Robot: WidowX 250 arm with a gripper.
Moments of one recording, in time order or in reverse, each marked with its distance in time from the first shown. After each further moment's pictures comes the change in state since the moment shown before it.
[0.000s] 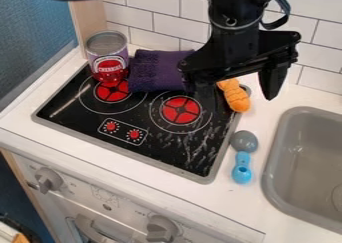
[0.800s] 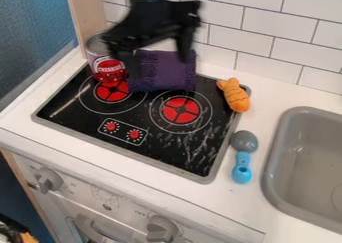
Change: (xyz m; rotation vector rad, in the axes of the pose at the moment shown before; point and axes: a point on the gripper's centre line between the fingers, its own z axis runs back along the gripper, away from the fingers) arm 0.081 0.090 0.003 0.131 -0.097 0.251
